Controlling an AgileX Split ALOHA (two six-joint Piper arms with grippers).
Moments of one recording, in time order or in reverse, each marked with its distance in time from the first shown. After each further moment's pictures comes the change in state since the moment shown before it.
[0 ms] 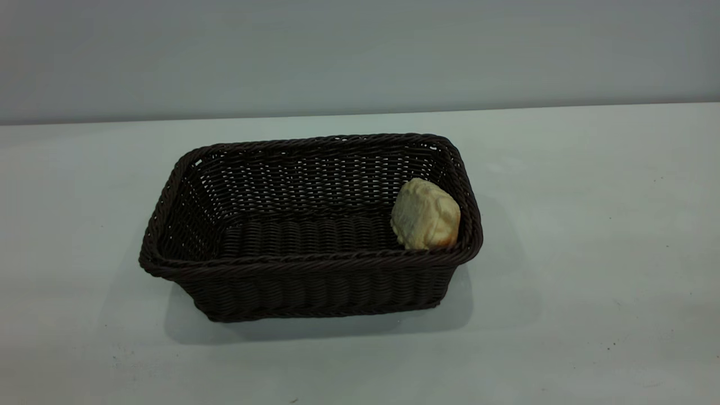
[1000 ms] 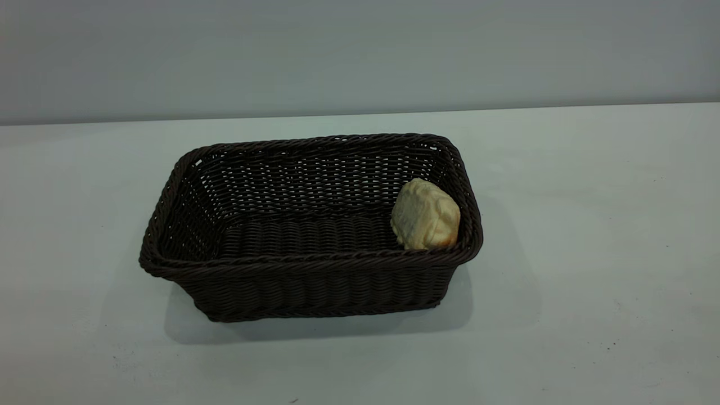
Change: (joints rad) left arm 0.000 -0.094 0.026 -0.018 0.009 0.070; right arm 0.000 -0.232 0.013 -0.026 0.134 -0.065
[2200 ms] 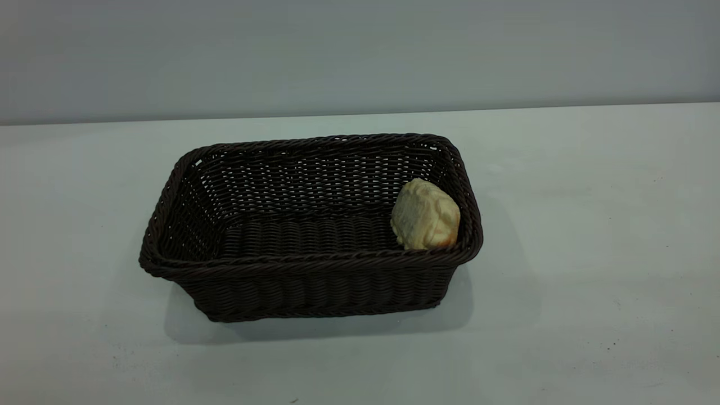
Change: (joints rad) left arm 0.189 -0.148 0.000 -0.002 0.001 0.006; right arm -0.318 -0.001 0.000 0.003 0.000 0.001
